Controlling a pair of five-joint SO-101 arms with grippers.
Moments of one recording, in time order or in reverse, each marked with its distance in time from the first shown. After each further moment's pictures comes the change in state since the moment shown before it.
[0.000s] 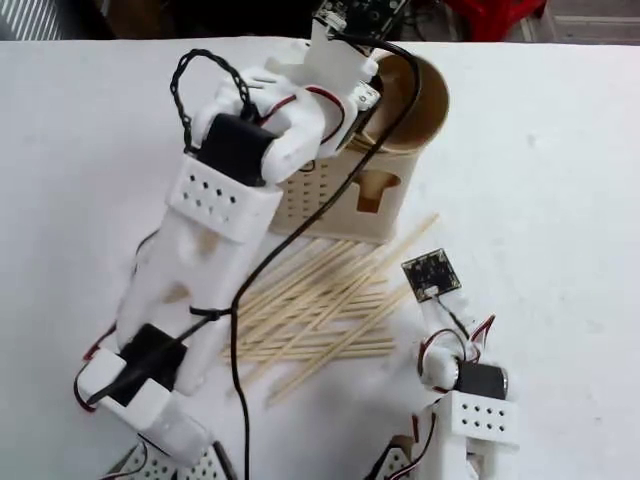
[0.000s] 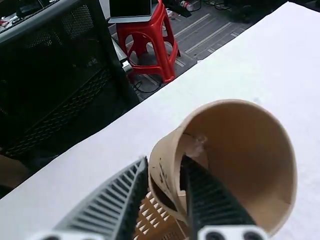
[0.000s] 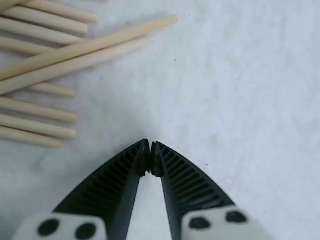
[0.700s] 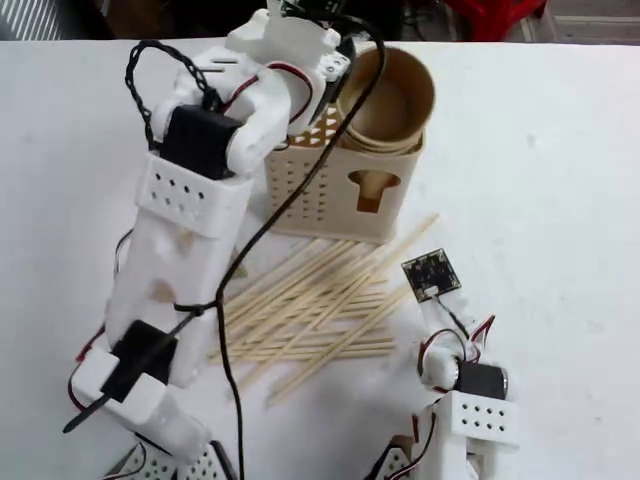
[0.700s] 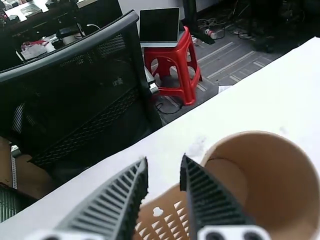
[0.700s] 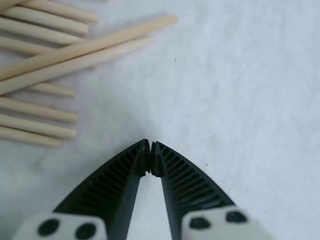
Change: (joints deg) left arm -4.4 0.2 -6.5 0.0 0.0; right arm 0.0 0.0 0.0 0.0 0.0
